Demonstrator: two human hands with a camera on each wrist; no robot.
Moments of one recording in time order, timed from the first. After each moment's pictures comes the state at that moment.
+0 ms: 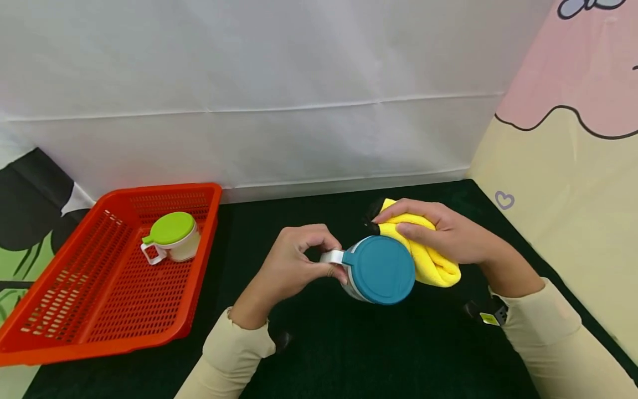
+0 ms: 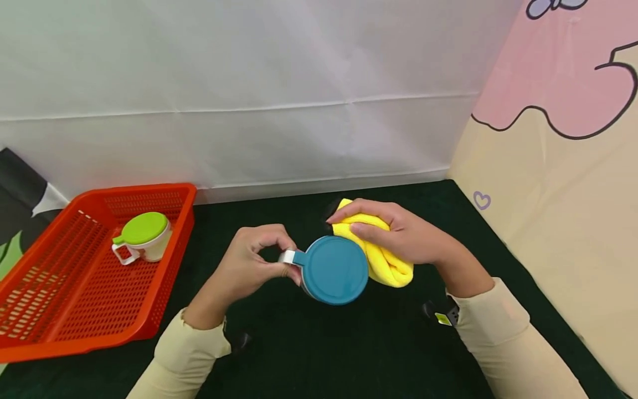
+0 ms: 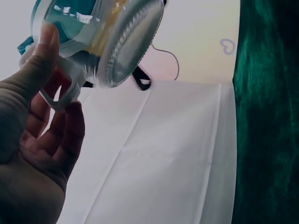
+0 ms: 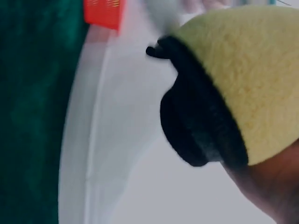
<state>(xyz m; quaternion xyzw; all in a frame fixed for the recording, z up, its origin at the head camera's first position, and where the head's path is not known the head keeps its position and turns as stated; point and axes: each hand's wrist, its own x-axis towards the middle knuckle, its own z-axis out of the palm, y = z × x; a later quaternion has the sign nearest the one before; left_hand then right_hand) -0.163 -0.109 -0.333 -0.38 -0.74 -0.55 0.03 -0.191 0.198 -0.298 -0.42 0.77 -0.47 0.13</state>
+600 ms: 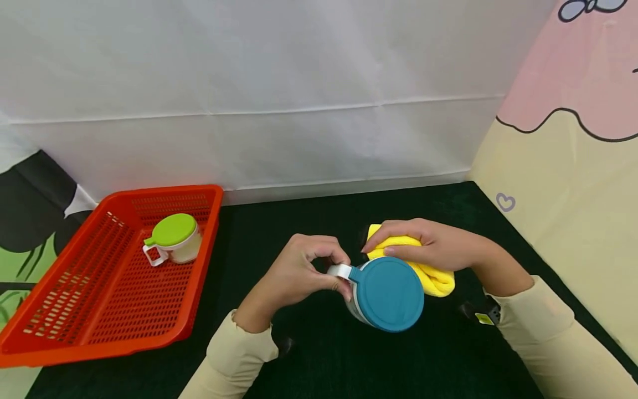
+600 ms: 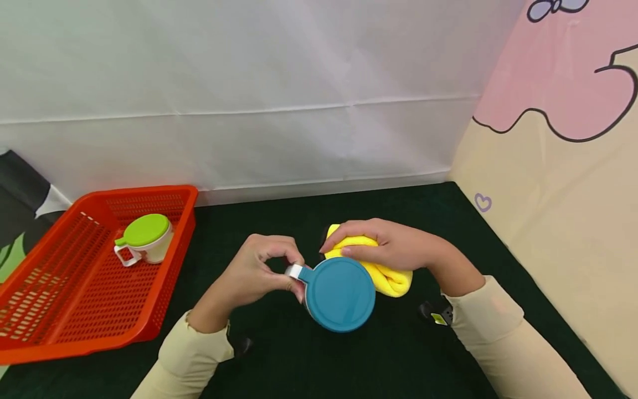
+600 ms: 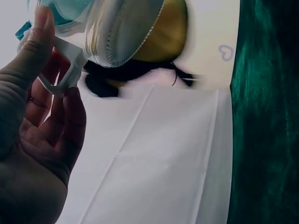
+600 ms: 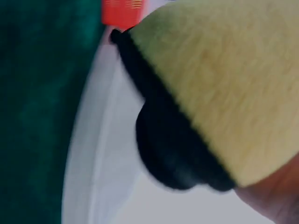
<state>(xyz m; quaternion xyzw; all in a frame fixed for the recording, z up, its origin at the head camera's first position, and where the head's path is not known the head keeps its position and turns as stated) -0.161 -0.106 -0.335 -0.42 -0.71 -0.56 -0.01 -0.196 0.188 -0.302 -0.46 0.75 -0.43 0.21</state>
